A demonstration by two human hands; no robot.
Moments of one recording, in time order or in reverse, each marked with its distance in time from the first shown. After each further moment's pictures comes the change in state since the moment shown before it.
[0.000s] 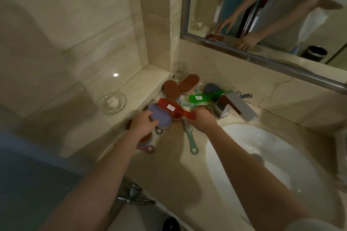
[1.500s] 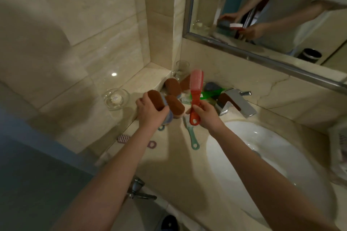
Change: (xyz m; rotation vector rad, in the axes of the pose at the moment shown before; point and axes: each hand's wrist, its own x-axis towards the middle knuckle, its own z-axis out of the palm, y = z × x) left_hand -0.031 0.041 -0.010 -0.320 0.305 -0.111; right_hand -0.050 -0.018 -0.022 0.991 0.030 0.020
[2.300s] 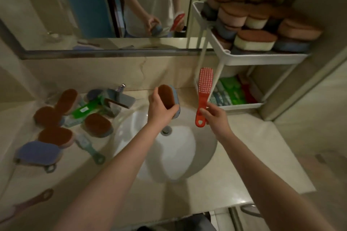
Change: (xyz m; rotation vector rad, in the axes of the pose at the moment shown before) left_hand -0.198 0.189 0.207 -0.175 -0.673 0.529; right_hand -0.224 0.081 -0.259 0.085 0.872 -0.032
